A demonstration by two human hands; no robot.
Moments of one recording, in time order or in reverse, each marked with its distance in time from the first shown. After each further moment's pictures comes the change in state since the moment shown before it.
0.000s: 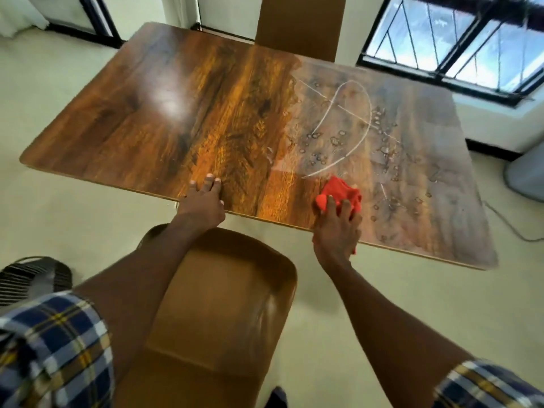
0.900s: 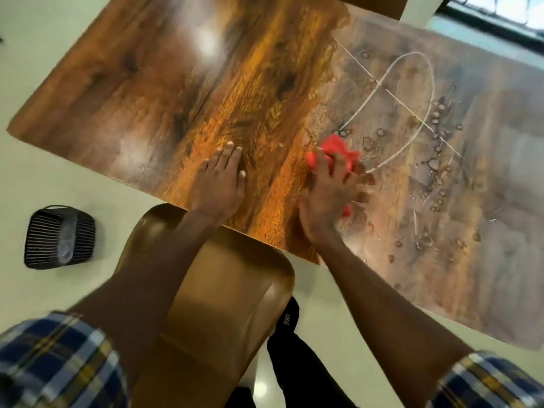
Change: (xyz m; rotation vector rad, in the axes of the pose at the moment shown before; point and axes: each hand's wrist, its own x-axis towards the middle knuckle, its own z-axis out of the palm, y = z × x) left_hand 0.071 0.064 -0.012 -0.148 0.287 -0.099; right_hand 0.118 -0.075 -0.002 0.151 0.030 -0.258
